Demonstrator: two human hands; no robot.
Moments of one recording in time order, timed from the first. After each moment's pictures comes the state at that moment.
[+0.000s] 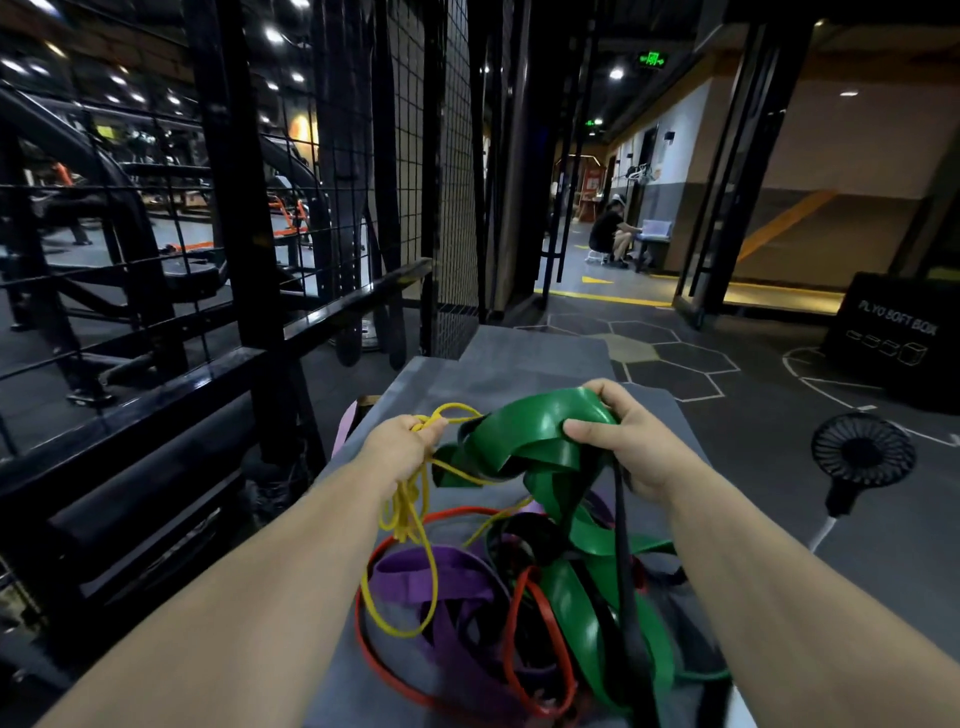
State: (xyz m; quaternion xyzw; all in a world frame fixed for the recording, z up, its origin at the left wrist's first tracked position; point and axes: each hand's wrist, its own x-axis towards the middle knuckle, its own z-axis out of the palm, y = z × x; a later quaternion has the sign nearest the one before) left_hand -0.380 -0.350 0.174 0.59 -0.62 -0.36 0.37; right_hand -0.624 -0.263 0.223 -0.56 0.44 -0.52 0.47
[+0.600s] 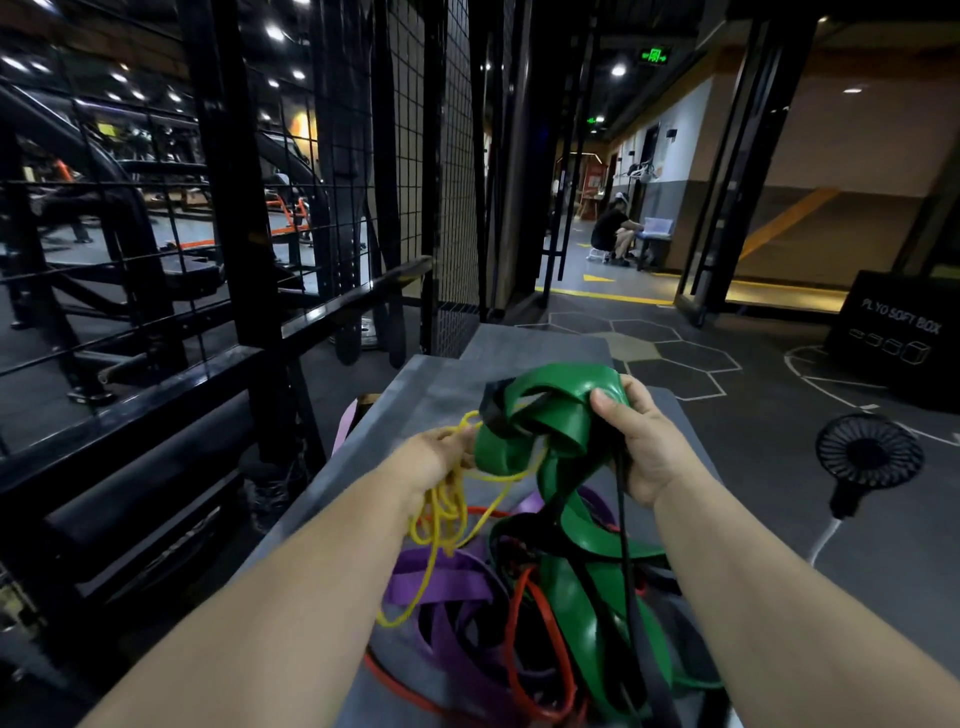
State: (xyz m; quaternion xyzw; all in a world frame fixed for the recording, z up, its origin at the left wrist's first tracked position) left_hand -0.408 -0.331 0.176 0.54 -0.56 -0.53 0.34; right_hand -0.622 -0.270 0.214 -0.45 0.36 -0.65 0.51
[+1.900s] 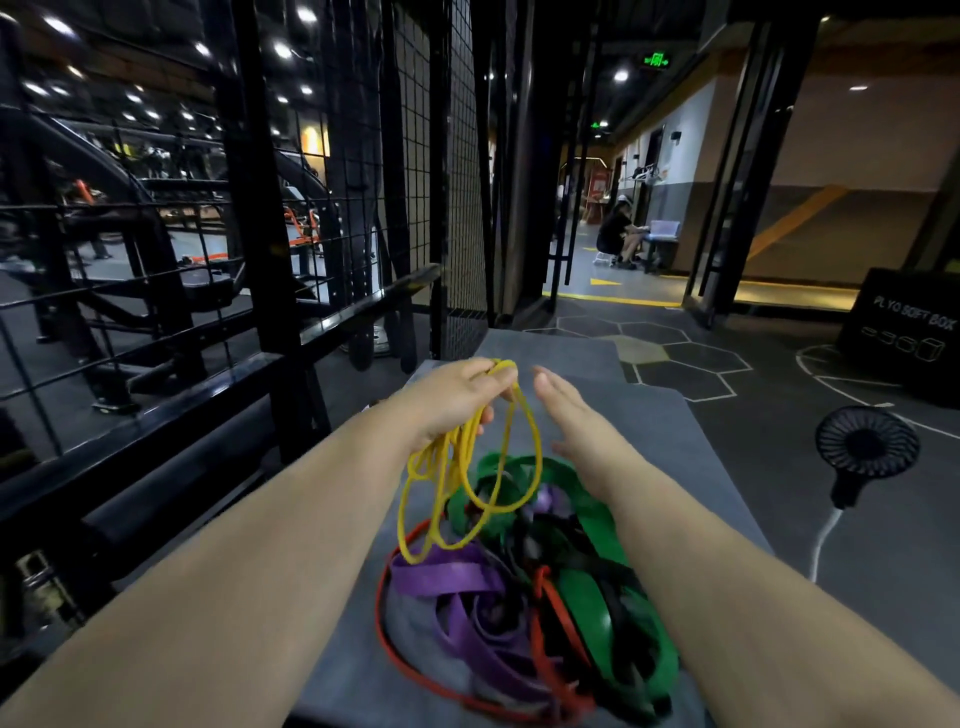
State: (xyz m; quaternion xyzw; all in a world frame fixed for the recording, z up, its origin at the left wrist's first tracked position) left_hand -0.403 -0.302 0.261 0.43 -0.74 -0.40 0.32; right_hand -0.570 -0.266 0.221 -0.55 0.51 -0.49 0.44
